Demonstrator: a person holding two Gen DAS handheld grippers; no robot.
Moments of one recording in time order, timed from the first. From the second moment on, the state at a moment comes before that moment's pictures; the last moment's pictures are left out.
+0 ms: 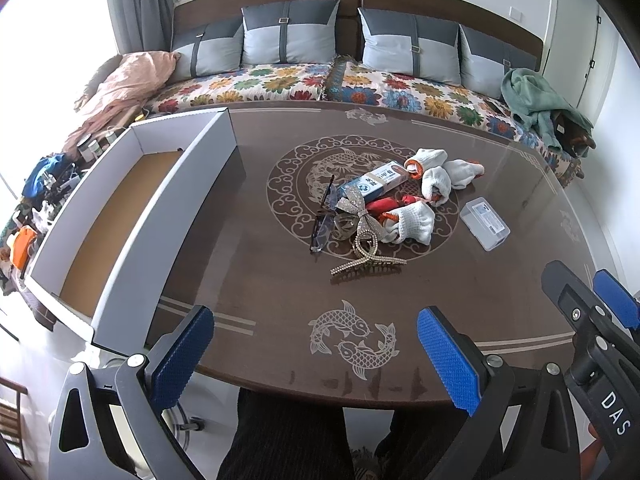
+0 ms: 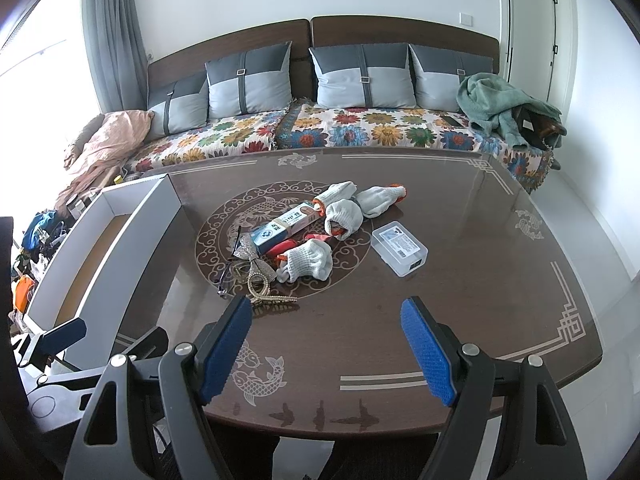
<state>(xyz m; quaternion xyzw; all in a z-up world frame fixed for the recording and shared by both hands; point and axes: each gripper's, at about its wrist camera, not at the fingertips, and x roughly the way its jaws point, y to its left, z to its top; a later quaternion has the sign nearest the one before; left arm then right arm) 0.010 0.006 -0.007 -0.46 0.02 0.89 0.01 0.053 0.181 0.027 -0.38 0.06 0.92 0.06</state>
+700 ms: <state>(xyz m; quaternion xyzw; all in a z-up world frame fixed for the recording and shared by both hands) 0.012 0.004 -0.010 -0.46 0.02 0.89 0.01 0.056 0.182 0.024 -0.38 0.07 0.92 0.06</state>
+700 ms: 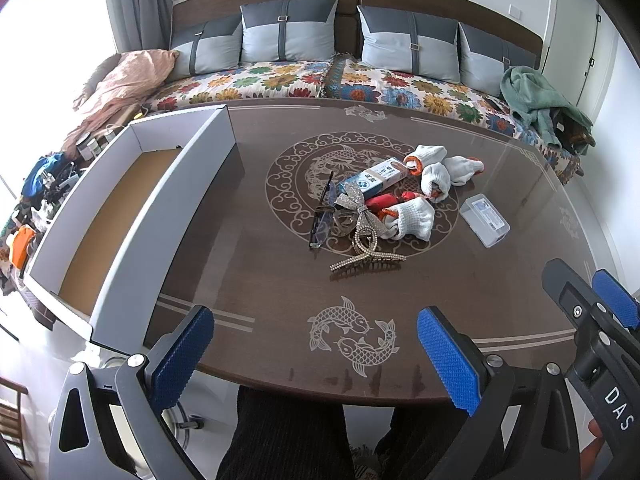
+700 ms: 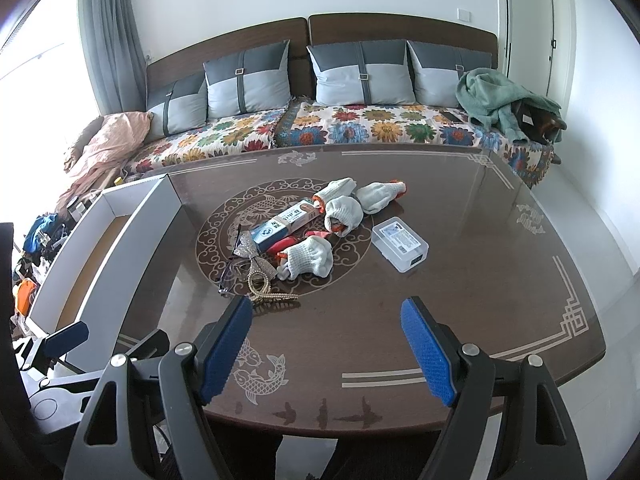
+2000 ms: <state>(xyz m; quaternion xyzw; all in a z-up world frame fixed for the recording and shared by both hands) 0.017 0.004 -0.010 -0.46 0.02 0.89 0.01 0.056 0.180 0.019 -0.39 0.07 0.92 0.07</state>
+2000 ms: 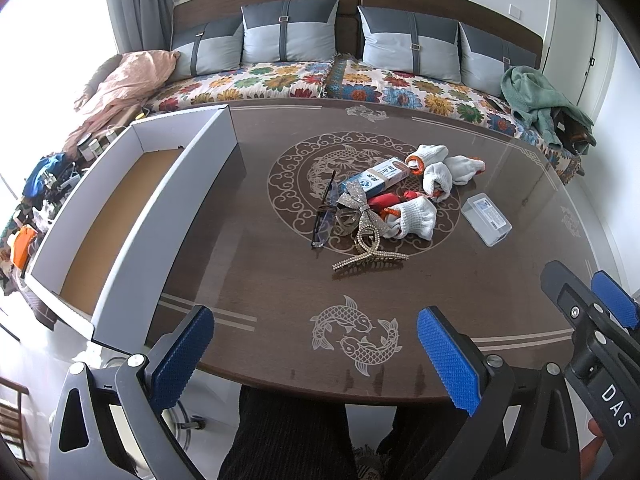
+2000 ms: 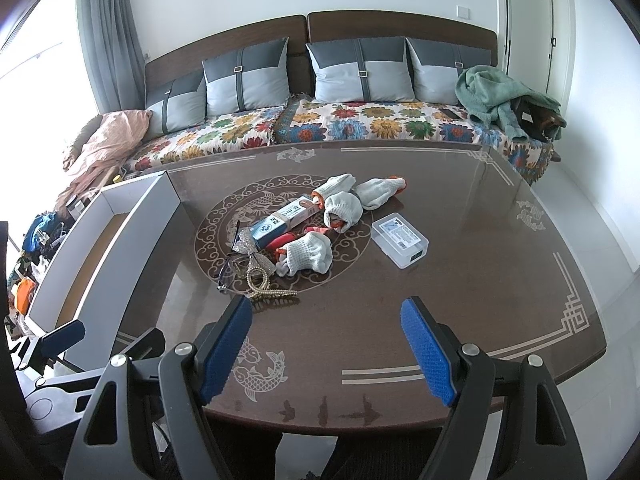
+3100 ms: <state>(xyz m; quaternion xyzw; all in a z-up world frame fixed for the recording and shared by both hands) -0.013 -0.003 -0.158 -0.51 0.07 0.86 0.03 0.066 0.248 -0.134 -0.44 0.16 0.87 0.15</state>
